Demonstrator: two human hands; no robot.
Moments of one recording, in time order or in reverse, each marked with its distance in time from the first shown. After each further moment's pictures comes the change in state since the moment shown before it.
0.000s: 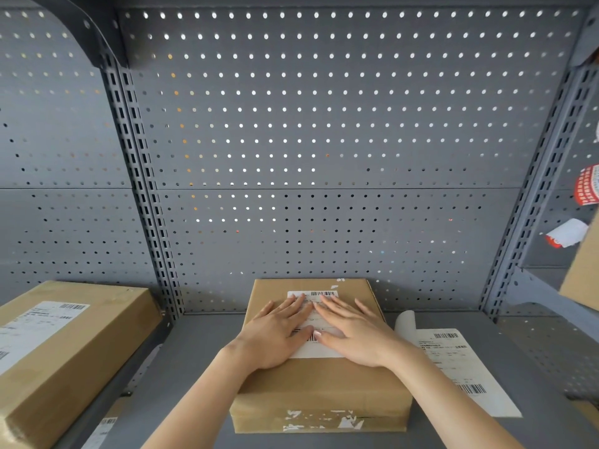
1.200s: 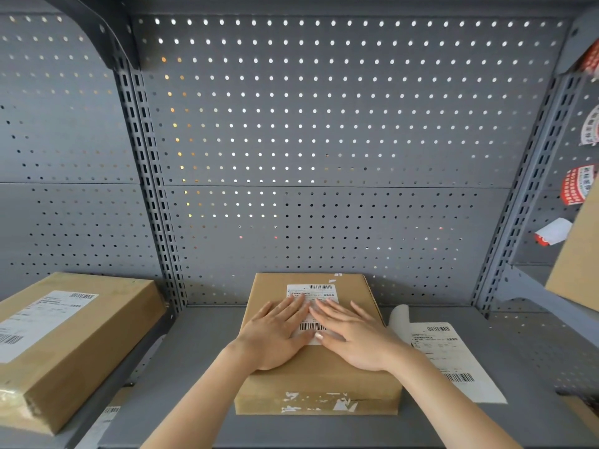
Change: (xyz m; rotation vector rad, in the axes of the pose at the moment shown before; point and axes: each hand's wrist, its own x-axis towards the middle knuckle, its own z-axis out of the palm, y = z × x) left_hand -0.018 0.015 0.003 0.070 -0.051 -0.055; right_hand -0.023 -0.008 0.005 0.000 -0.011 -0.073
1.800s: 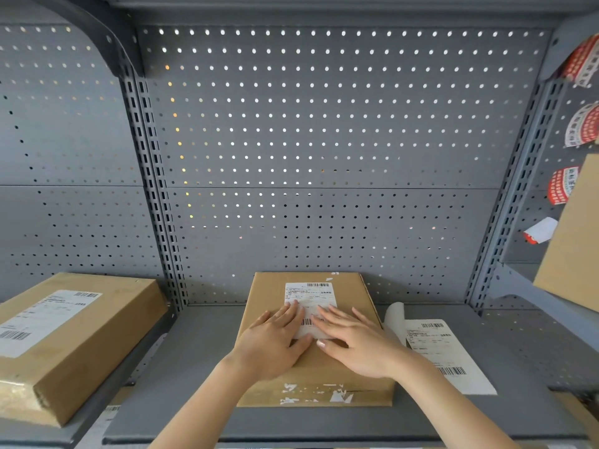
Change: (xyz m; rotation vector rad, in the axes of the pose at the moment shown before) left_hand -0.026 0.015 0.005 -0.023 0.114 -0.036; right_hand -0.021 -0.006 0.004 0.025 0.010 -0.005
